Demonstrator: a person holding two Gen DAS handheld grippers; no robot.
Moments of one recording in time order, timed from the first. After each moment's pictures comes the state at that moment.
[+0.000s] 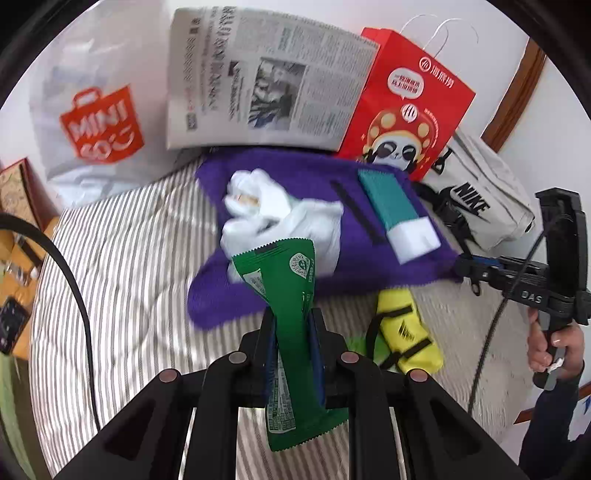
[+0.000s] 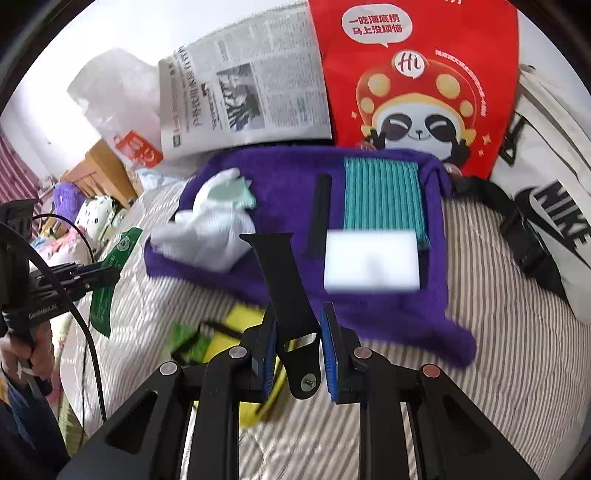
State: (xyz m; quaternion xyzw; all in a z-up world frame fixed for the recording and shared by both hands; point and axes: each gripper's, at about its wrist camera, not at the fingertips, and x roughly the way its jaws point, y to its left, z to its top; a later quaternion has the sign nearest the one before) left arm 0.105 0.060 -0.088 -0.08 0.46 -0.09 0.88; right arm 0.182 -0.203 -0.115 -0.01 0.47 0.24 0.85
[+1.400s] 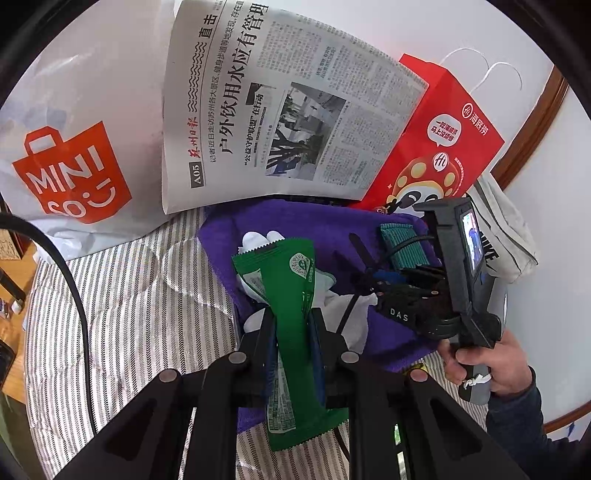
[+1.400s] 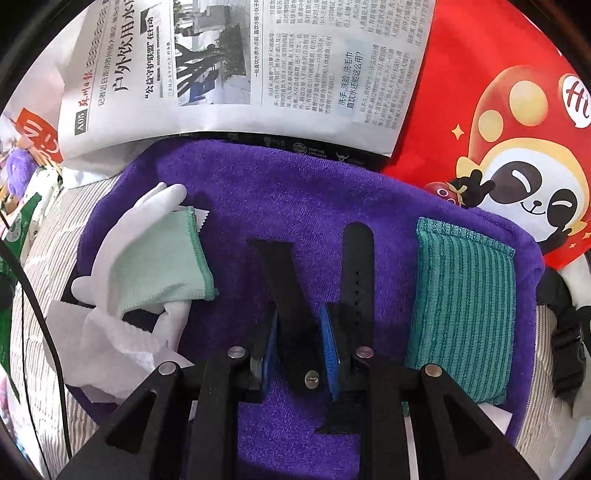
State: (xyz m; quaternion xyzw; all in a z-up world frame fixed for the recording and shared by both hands) left arm 0.190 0.097 -0.089 -0.12 0.45 -0.11 0.88; right arm 0.305 -0.074 -0.177 -0.11 0.50 0.18 0.84
